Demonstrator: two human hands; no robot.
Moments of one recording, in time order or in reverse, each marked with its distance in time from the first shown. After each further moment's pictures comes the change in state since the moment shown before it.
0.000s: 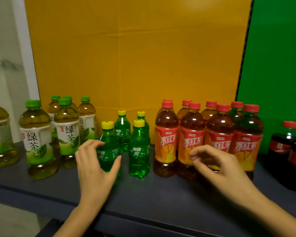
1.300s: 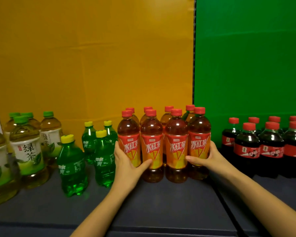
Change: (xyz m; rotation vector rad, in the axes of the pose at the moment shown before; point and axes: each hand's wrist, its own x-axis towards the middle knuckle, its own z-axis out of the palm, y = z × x) left_hand -0.010 0.100 0.100 -0.508 -0.484 -0.328; right_hand -0.005 0.095 -0.070 0.417 0.086 0.491
